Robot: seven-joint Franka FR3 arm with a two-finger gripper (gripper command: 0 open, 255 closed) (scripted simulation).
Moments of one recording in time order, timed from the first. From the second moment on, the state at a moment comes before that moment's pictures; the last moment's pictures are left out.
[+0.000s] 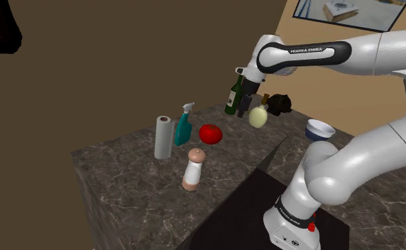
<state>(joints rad) 0.19 -0.55 -0.49 -2.44 -0.13 1.95 -0.78</state>
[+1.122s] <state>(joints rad) 0.43 0.27 -0.79 -1.98 0.68 1.95 -2.04</state>
